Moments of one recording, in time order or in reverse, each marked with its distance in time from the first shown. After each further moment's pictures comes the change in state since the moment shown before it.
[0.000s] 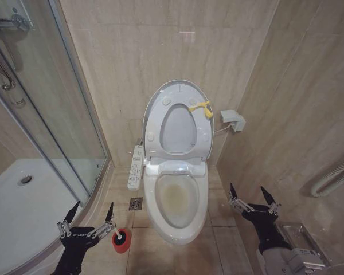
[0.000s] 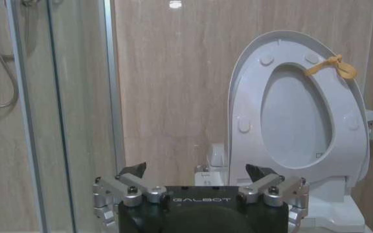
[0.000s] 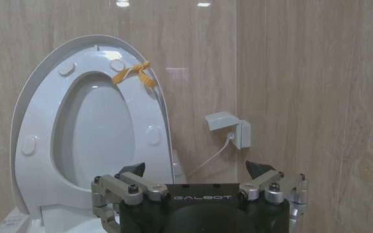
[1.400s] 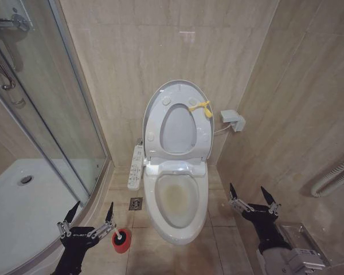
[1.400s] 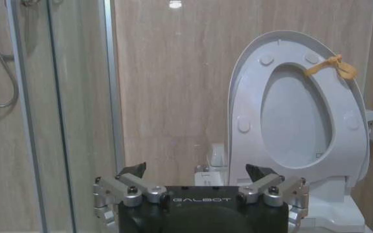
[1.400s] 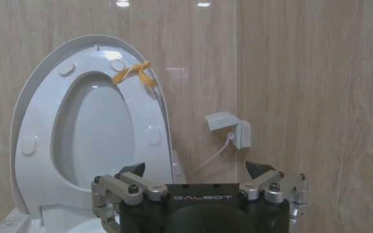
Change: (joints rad) left arm 0.000 0.000 0.000 0.000 0.000 0.000 0.000; right arm 0.000 0.000 0.000 0.000 0.000 0.000 0.000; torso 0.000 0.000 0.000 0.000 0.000
